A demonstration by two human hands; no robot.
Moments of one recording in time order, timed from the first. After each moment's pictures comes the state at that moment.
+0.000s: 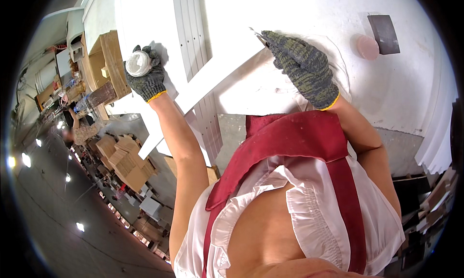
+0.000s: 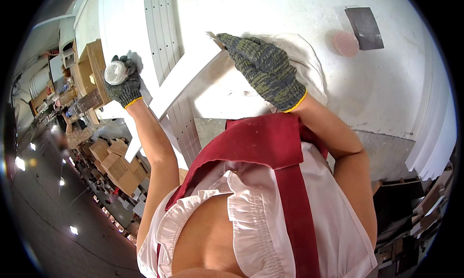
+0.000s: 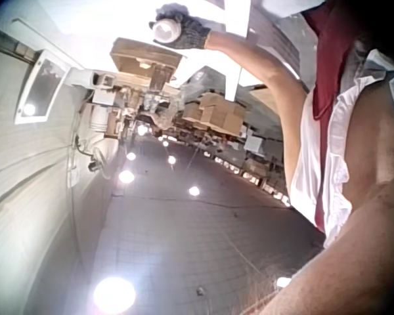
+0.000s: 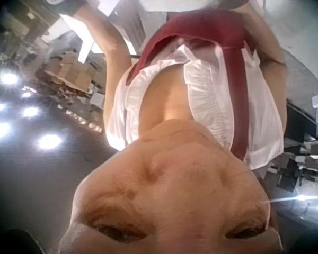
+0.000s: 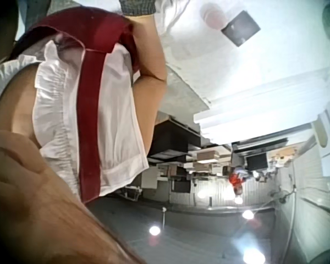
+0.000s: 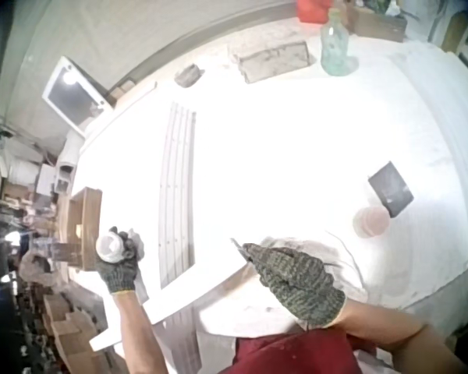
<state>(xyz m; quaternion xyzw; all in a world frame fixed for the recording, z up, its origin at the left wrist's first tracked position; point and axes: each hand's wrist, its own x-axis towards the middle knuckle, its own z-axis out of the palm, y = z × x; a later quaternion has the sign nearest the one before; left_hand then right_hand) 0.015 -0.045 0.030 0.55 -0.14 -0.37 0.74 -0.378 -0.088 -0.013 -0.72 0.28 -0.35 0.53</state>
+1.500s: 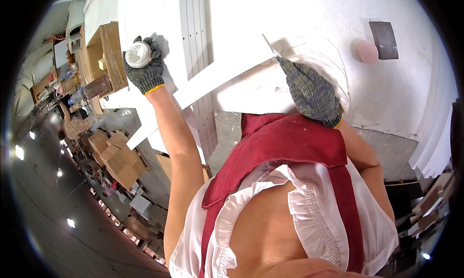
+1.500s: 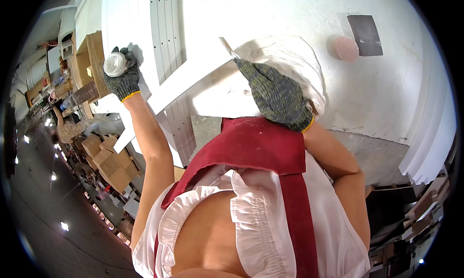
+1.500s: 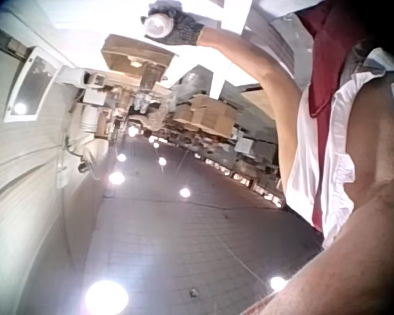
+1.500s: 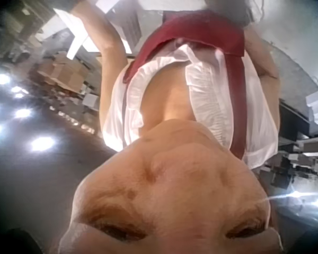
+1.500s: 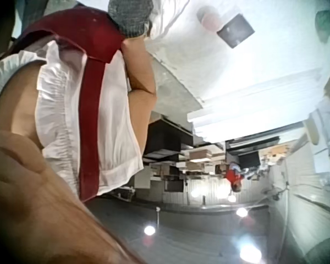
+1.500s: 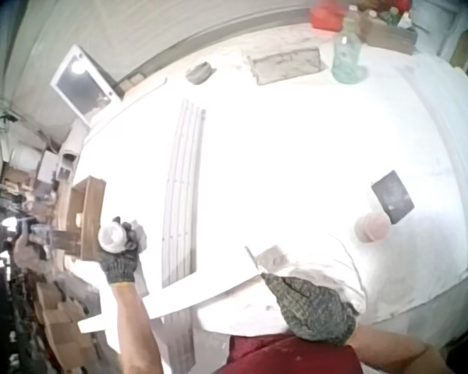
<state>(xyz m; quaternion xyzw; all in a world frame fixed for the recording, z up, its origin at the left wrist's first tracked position) 0.023 -0.044 0.027 0.54 -0.15 -0.39 0.73 -0.402 -0.046 -0.019 -0.83 0.29 -0.25 0.41</state>
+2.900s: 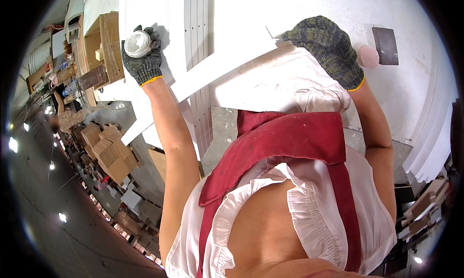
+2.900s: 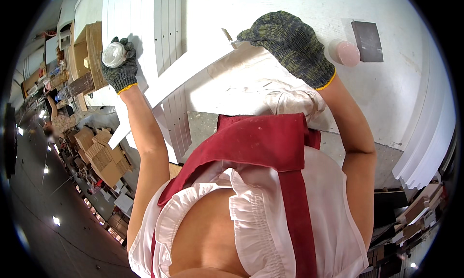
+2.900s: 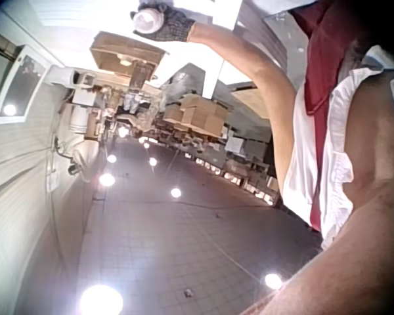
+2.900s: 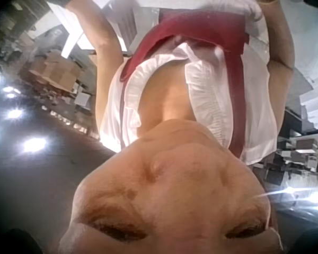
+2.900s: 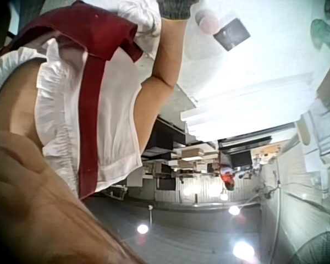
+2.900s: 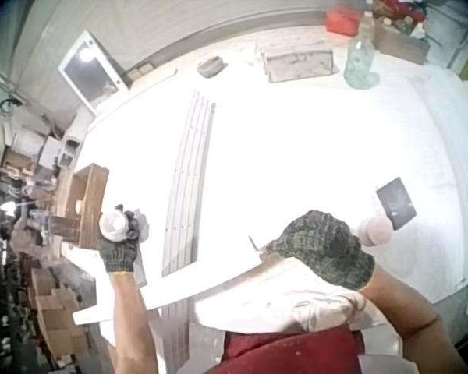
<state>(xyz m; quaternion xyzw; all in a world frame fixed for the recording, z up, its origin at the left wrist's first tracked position) 0.031 -0.041 0.023 0.49 -0.12 -0.44 0.74 -0.396 -0.150 -0.009 -0.92 0.21 -0.28 0.16</state>
